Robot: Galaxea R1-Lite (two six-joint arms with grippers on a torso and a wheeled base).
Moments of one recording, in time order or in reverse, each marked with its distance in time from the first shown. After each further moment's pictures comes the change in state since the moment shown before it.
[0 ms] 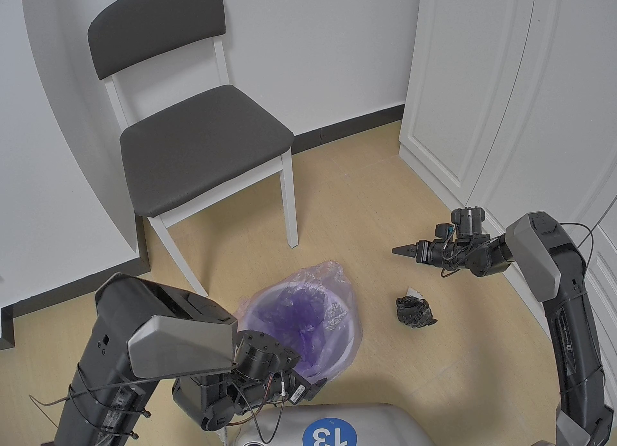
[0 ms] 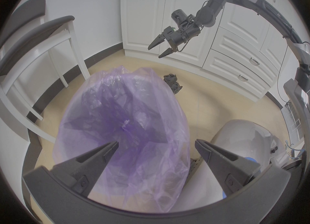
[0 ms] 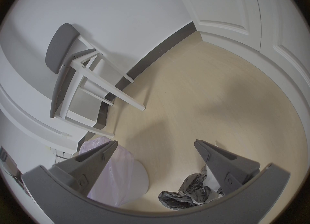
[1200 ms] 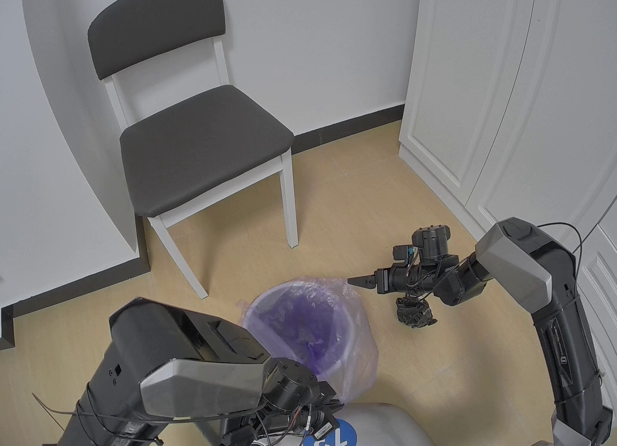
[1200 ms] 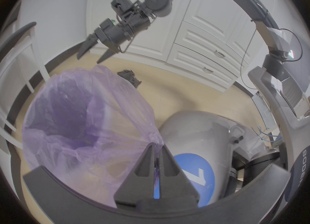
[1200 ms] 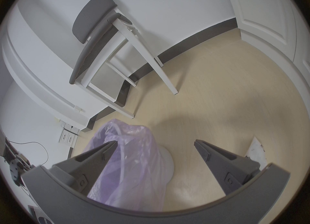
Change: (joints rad) left arm -0.178 -0.017 0.018 0.081 -0.154 -0.017; right arm 0.216 -0.080 0.276 -0.204 -0.001 -0.093
